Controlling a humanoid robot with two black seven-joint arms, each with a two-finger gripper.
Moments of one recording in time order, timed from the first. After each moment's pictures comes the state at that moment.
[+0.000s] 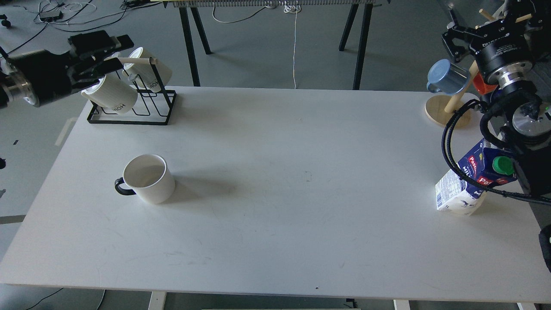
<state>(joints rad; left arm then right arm) -0.82 0.96 -0.66 -1.19 0.96 -0.49 -0.20 0.87 -0.42 0.85 0.61 0.48 0.49 0.13</state>
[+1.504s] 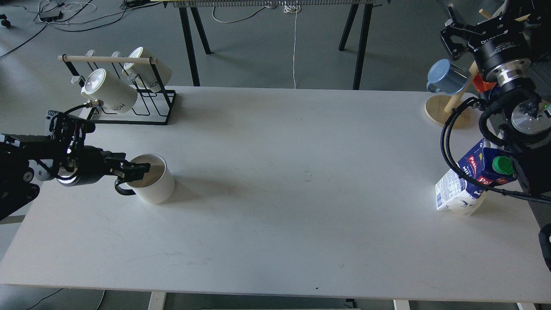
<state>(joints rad) -0.79 0.84 -0.30 -1.10 1.73 -0.38 -0.25 0.87 -0.42 0.85 0.62 0.48 0.49 0.13</state>
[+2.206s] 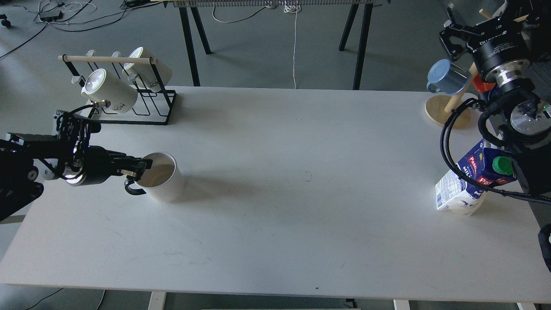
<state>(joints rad) -0.82 0.84 -0.31 -1.14 1.74 -0.40 -0.32 0.87 -0.42 0.85 0.62 0.47 0.49 0.13</state>
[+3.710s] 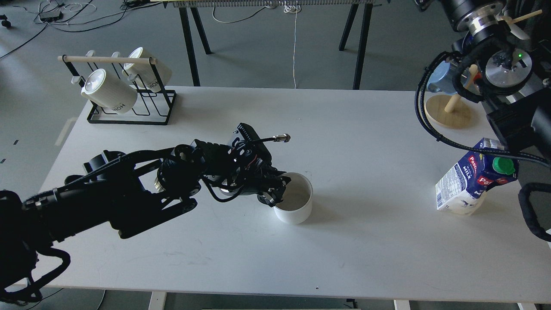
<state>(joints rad) -0.89 0.27 -0.32 -1.25 2.14 -0.49 -0.12 1.10 -0.33 0.74 0.58 0.45 0.49 0.14</state>
